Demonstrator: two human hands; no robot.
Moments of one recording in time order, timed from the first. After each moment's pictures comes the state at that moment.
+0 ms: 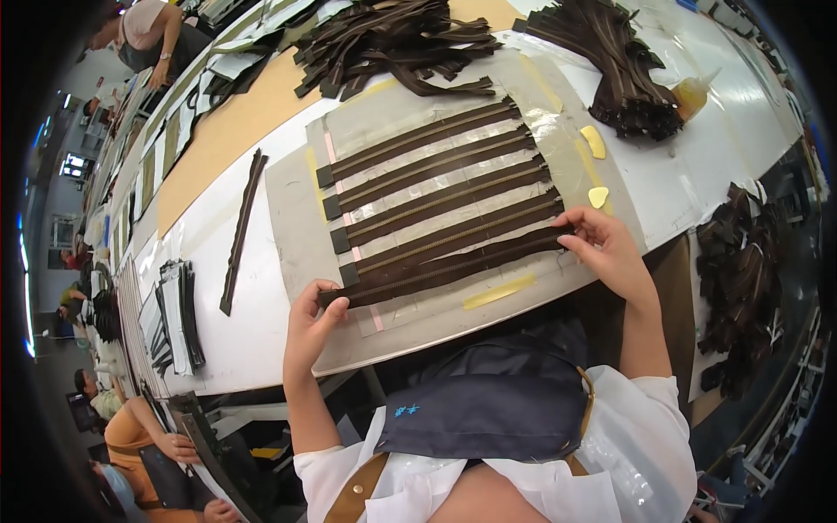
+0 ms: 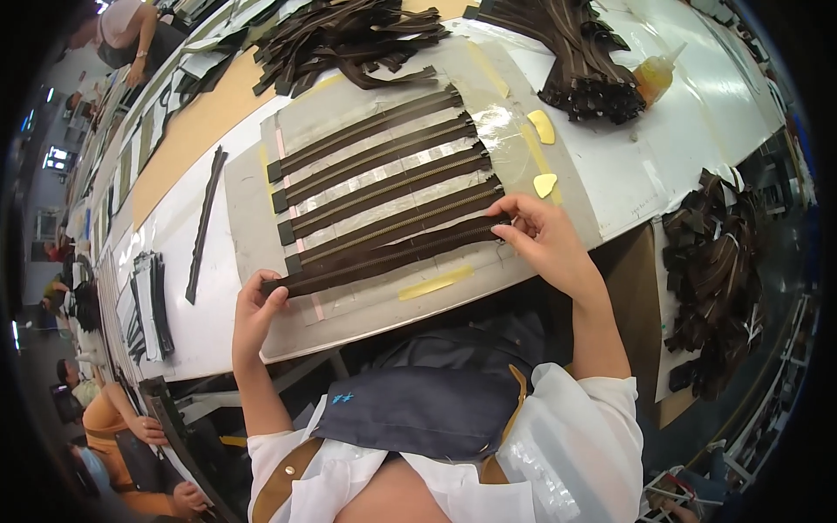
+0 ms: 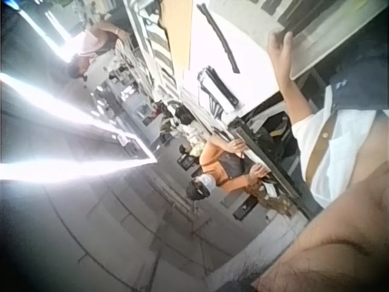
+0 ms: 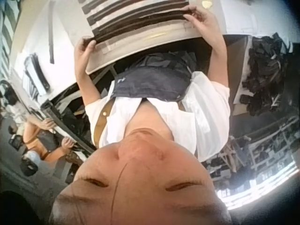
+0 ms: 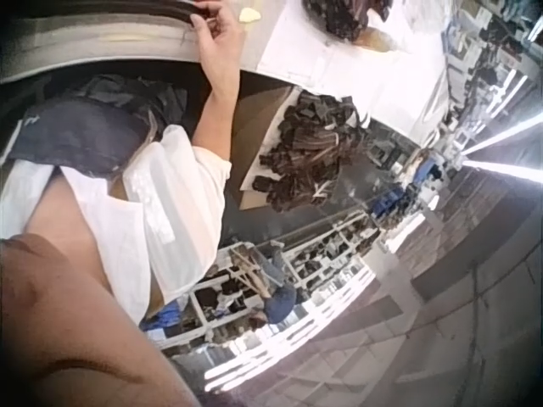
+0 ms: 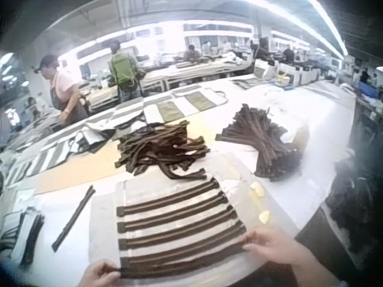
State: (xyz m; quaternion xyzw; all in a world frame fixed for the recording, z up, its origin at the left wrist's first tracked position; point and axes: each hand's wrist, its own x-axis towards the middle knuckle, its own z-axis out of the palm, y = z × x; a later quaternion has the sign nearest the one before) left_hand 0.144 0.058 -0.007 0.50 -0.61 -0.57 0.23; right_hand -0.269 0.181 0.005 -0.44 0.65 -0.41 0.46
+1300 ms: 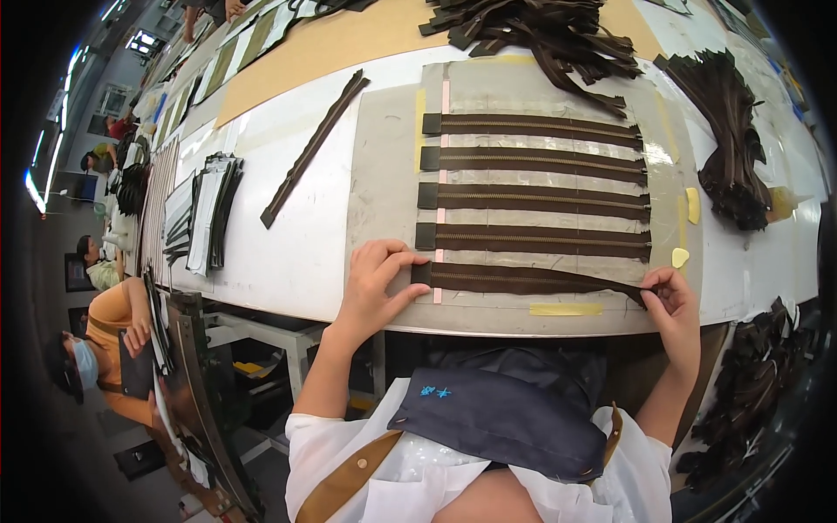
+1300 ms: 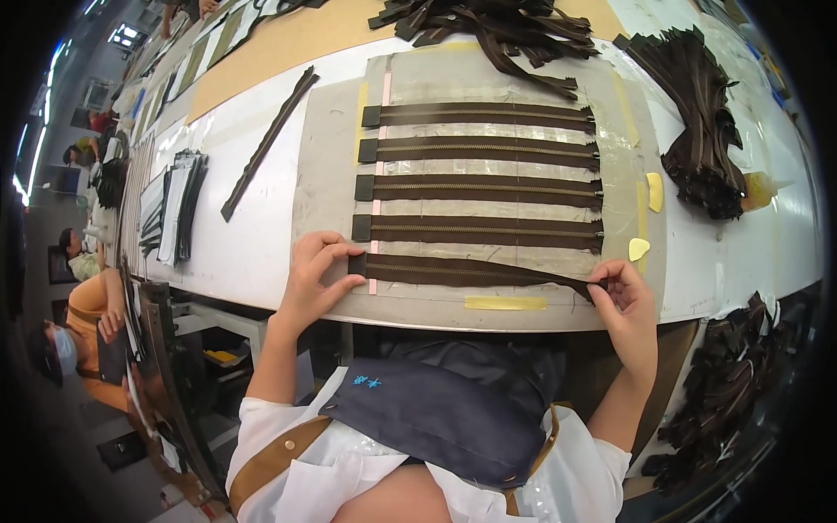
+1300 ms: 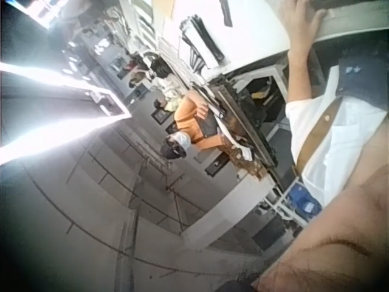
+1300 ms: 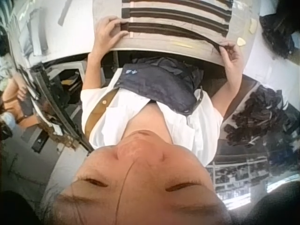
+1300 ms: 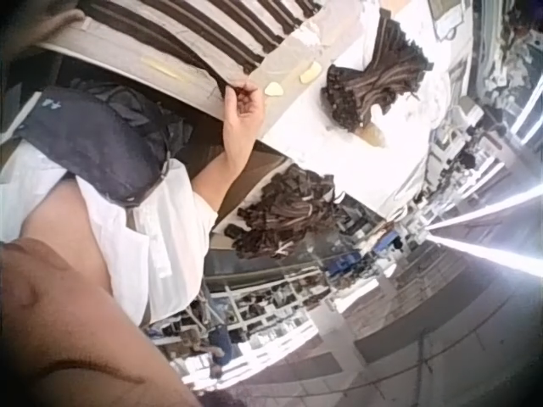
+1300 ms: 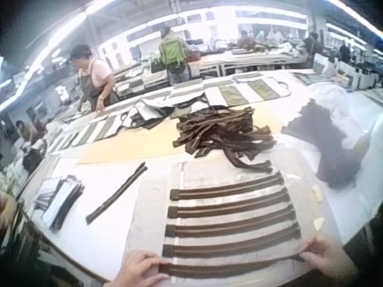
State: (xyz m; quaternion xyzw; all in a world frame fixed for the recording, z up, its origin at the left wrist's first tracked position) left_hand 0.145 0.082 -0.022 0.44 -0.84 -0.21 0.22; right_hand -0.273 0.189 -0.003 -0.43 0.63 -0.44 0.48
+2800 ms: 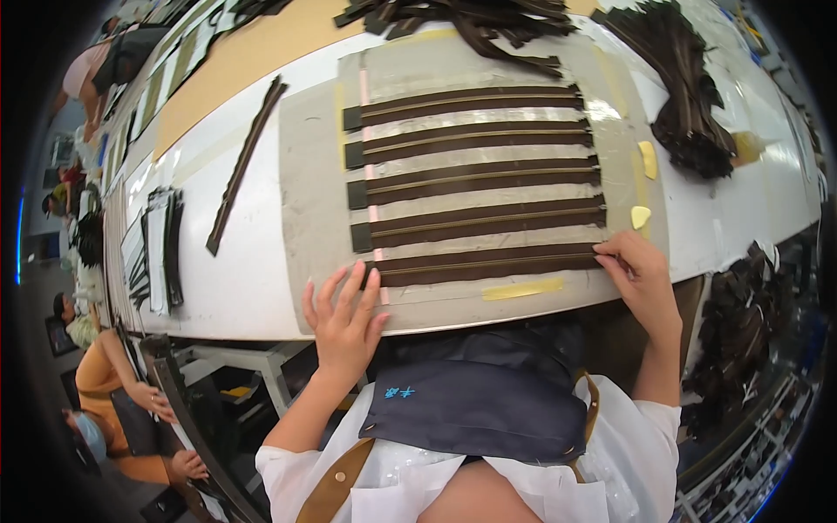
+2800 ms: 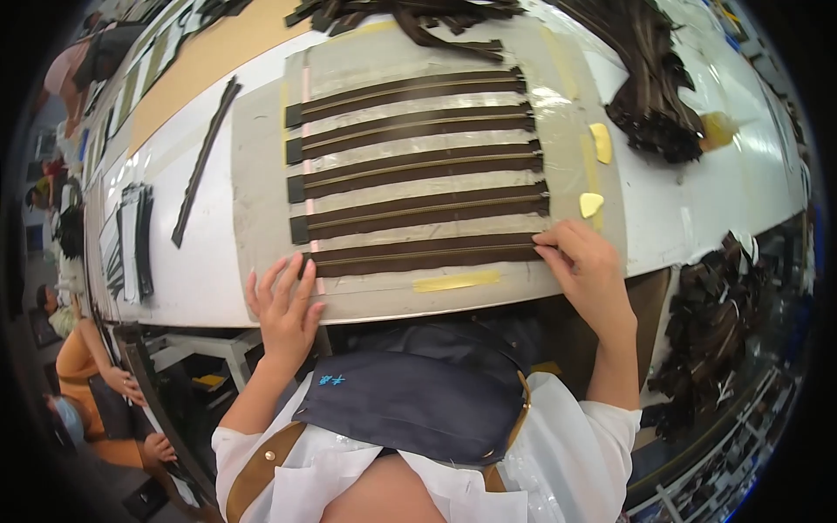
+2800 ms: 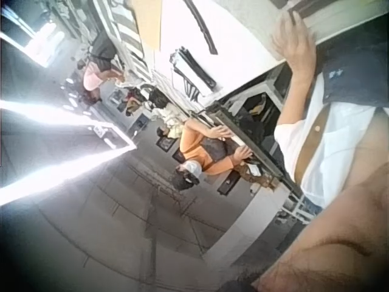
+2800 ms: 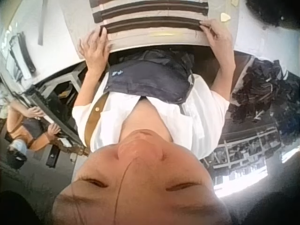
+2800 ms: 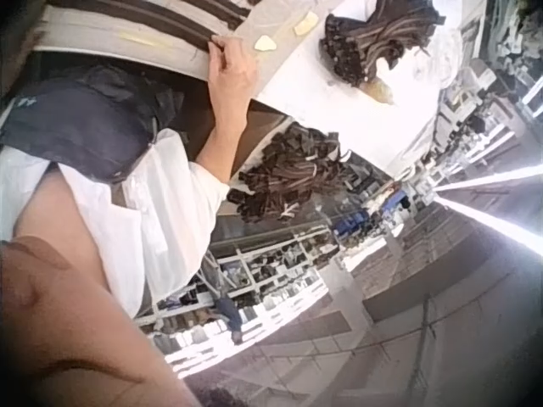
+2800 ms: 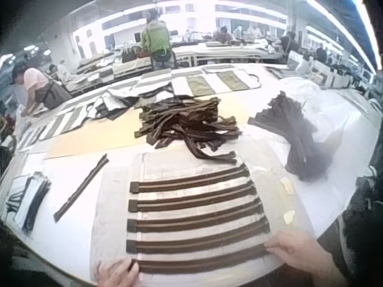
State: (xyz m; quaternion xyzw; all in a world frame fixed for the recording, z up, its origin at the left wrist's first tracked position) left_hand 0.134 0.136 -0.034 0.47 -0.88 -0.02 0.09; right_hand -0.269 0.176 0.012 -0.65 0.67 -0.26 0.22
